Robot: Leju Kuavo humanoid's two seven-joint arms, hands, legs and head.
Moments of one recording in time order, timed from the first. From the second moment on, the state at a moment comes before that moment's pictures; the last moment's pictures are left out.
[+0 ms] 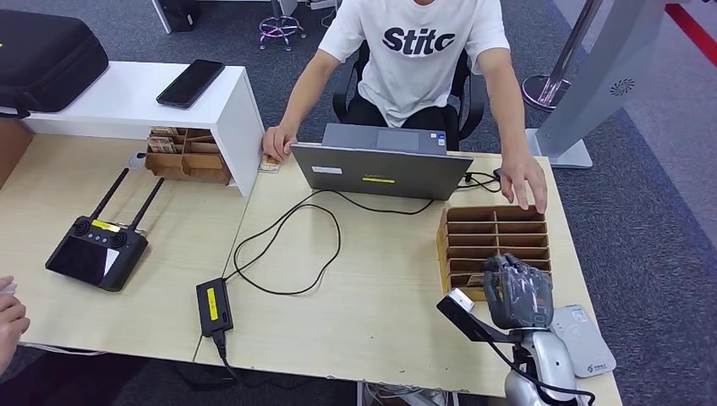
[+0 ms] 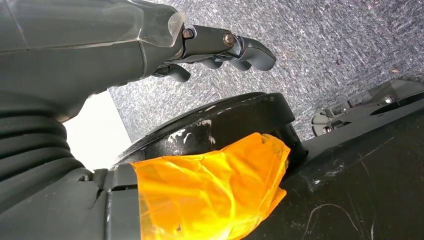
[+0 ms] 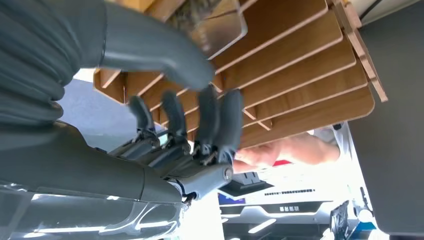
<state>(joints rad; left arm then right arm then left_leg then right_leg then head) -0.15 -0.08 -1.52 -0.11 1.12 0.19 0.13 -0.15 -0.13 0.16 -1.16 1.21 -0.54 -0.04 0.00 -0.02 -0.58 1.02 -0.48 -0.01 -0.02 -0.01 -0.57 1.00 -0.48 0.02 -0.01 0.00</state>
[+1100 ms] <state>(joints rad) -0.15 -0.08 -1.52 -0.11 1.12 0.19 0.12 -0.10 -0.13 0.10 -1.32 1.21 -0.60 -0.08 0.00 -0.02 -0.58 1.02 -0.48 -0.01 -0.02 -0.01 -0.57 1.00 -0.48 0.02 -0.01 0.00</state>
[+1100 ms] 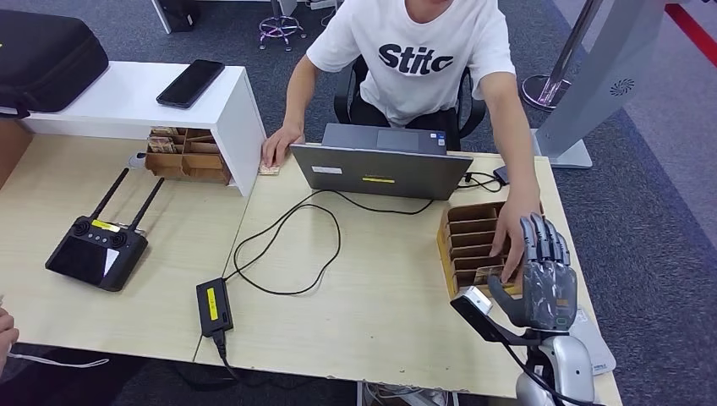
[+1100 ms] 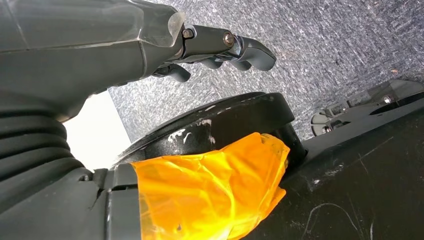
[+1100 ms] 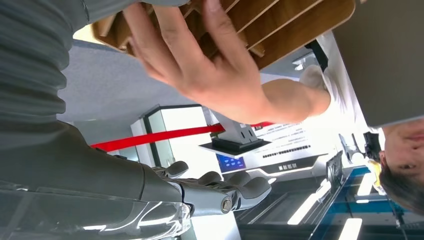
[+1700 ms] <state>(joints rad) -0.15 -0.08 -1.52 -0.11 1.12 0.19 0.12 -0.09 -0.13 0.12 -1.28 1.22 -0.60 -0.08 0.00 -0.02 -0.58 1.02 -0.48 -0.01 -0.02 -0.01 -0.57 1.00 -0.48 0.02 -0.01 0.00</state>
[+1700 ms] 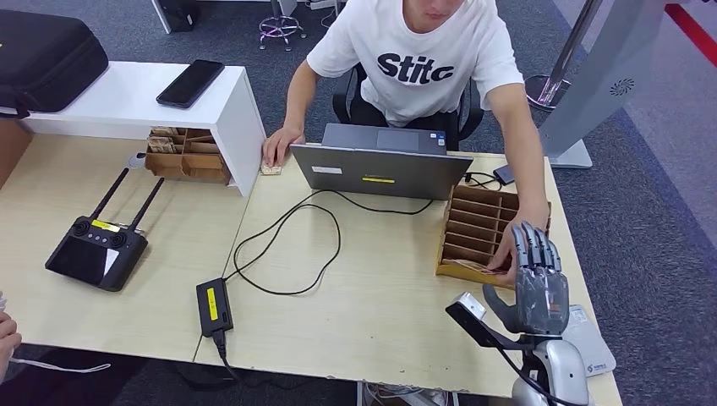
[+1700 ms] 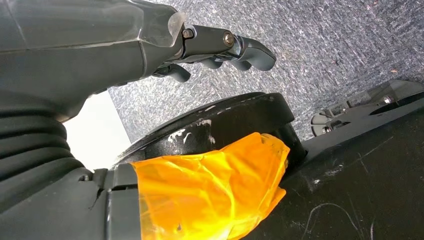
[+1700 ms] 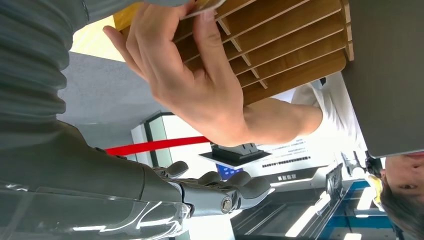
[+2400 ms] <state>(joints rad) -0.15 -0.08 -1.52 -0.11 1.13 0.19 0.12 -0.08 -0.13 0.12 -1.28 1.21 -0.61 -0.07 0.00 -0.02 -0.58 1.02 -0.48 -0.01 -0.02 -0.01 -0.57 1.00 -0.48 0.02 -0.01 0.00</state>
